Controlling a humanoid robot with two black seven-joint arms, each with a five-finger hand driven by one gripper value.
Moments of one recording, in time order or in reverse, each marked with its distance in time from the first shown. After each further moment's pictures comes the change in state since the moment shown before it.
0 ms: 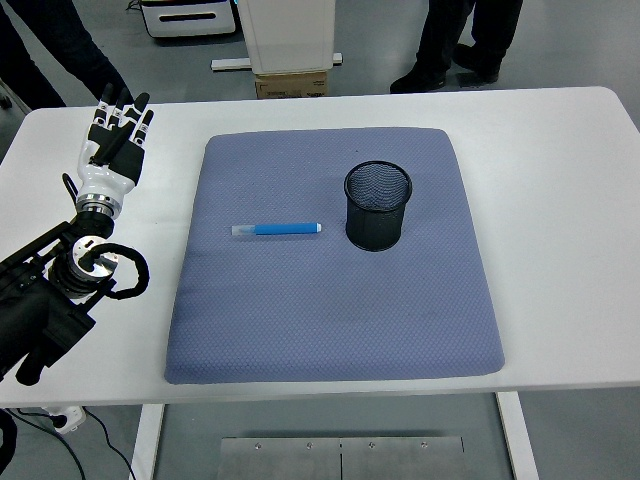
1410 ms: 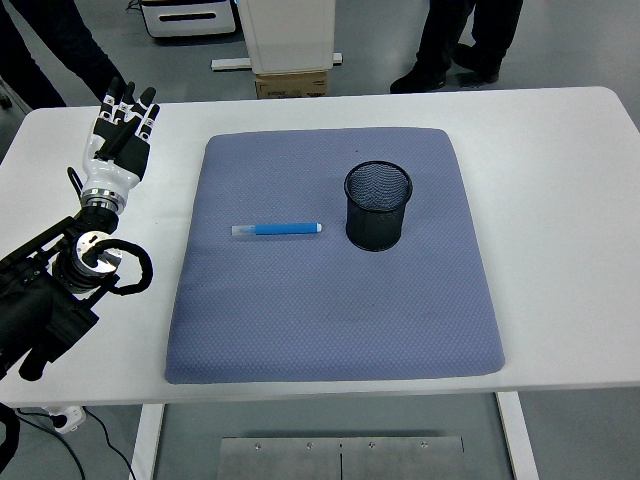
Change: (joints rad) left arm -0.030 0.003 0.013 0.001 0.009 -0.001 0.006; right arm 0.000 0.000 0.000 0.000 0.000 0.000 0.000
